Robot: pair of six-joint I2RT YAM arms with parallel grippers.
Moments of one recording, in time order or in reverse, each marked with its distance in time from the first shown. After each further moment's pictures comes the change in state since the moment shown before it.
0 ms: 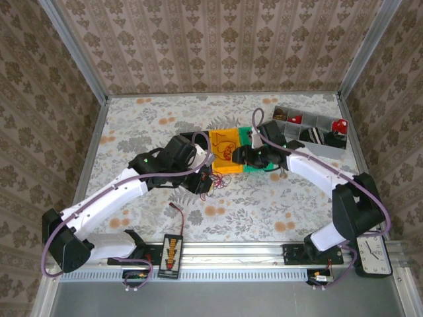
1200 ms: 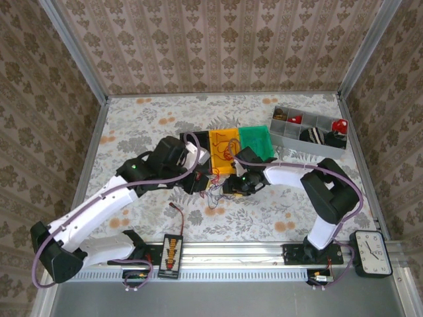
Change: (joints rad) left arm 0.016 -0.117 -0.016 0.034 -0.038 -0.004; right arm 0.181 0.238 -0.076 0.057 0.079 0.057
